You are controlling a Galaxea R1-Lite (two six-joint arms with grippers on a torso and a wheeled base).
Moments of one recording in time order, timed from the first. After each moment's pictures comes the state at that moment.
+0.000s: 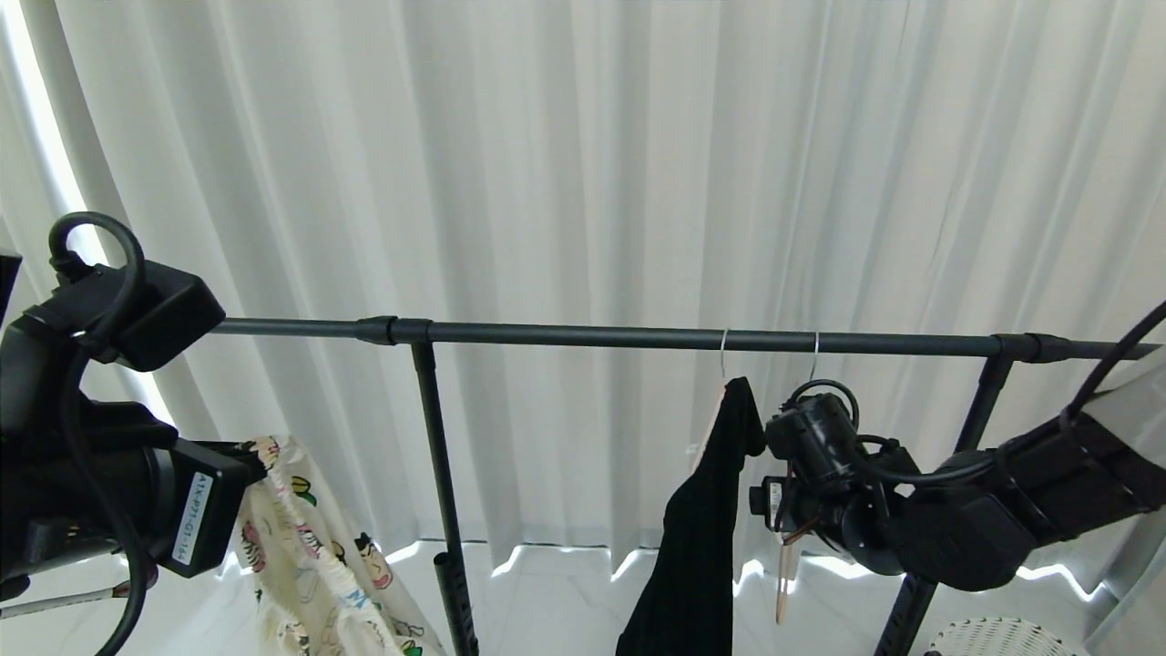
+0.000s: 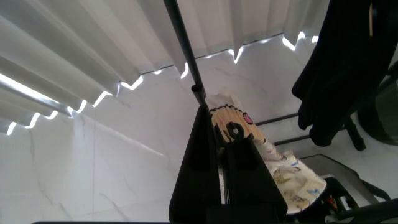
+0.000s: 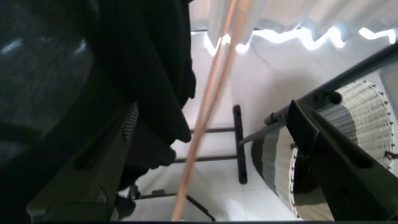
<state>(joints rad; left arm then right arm) -0.45 1.17 -0.95 0.45 0.20 0.06 0.68 1.99 -0.89 -0.23 -0.52 0.56</state>
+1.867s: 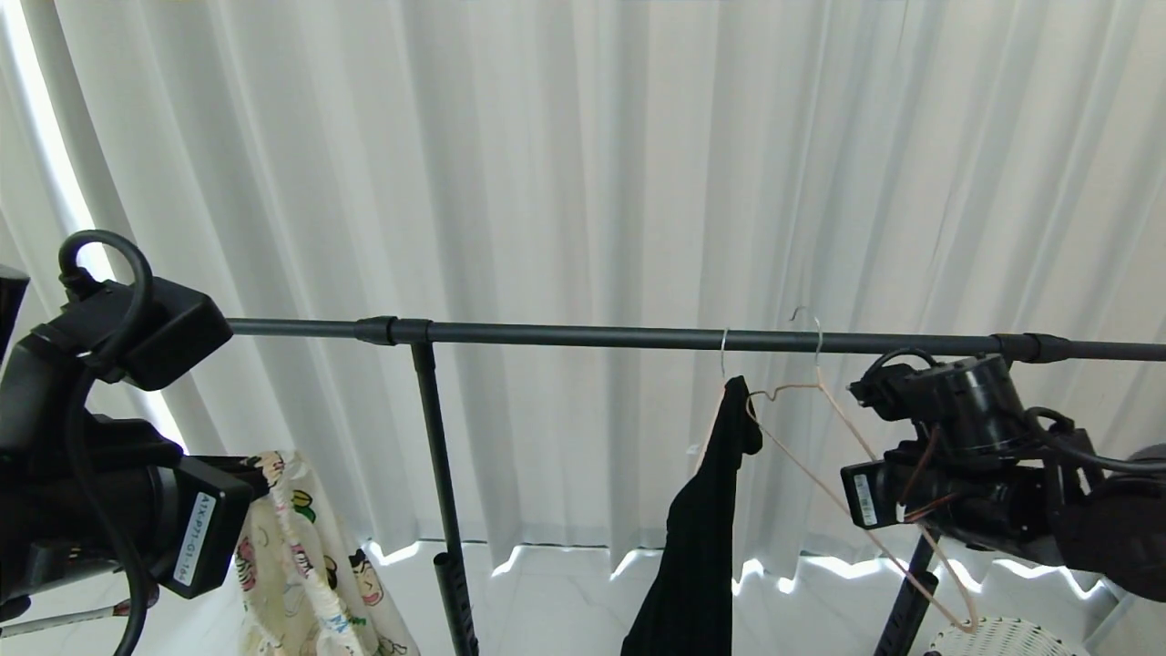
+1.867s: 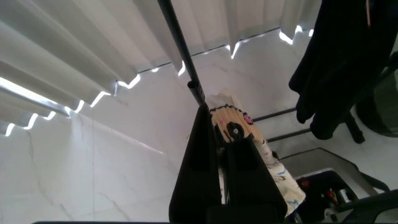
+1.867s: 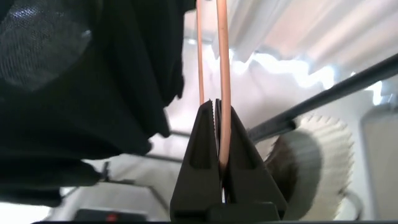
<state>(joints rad) -0.47 1.16 -0.92 0.45 0.20 0.06 0.53 1.68 -0.71 -0.28 -0.30 0.17</state>
